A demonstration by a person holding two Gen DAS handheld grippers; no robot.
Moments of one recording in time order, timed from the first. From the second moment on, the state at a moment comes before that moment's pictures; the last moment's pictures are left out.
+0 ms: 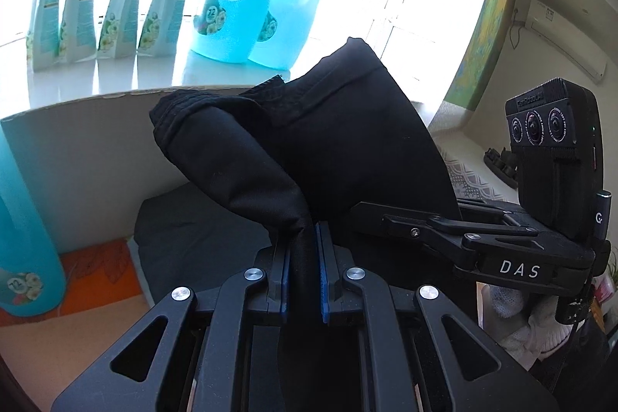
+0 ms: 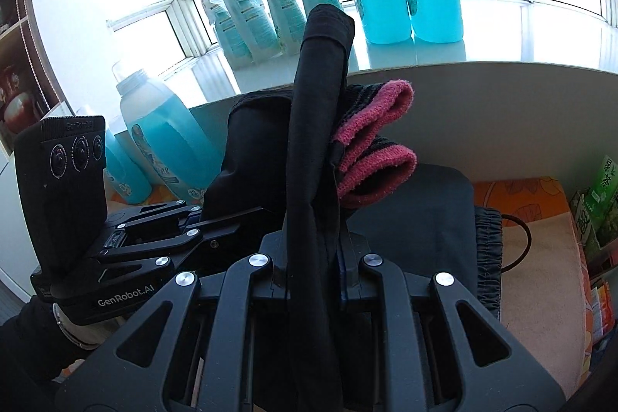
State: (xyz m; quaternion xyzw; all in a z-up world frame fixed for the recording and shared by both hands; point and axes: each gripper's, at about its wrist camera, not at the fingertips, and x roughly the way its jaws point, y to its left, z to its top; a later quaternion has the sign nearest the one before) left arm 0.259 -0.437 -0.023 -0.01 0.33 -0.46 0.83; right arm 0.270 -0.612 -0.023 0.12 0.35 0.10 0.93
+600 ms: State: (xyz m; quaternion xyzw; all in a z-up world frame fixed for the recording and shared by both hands) left arm 0.265 -0.417 -0.016 0.04 0.31 -0.39 0.87; right arm 0.247 -0.641 -0.029 0.12 0.34 -0.06 0.93
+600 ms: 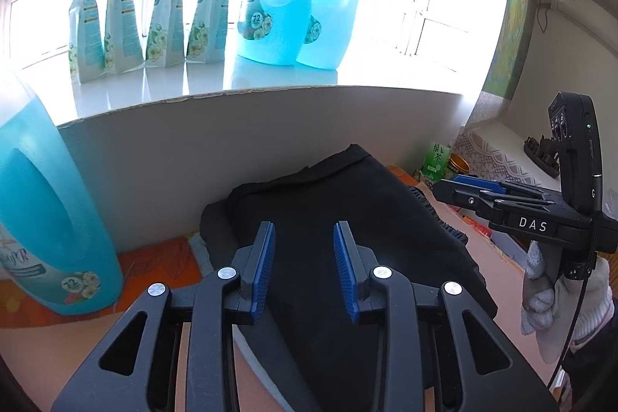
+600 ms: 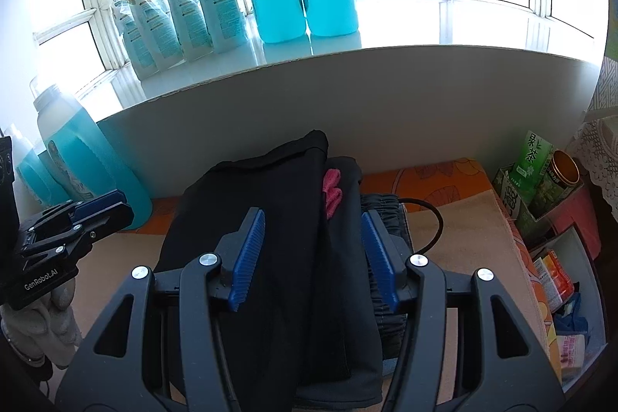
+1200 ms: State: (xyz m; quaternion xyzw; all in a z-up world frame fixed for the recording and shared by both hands) left arm 0.176 -0.363 0.009 0.04 0.28 -0.40 0.87; right arm 0.130 -0.557 0.006 0.05 0.30 -0.10 0.95
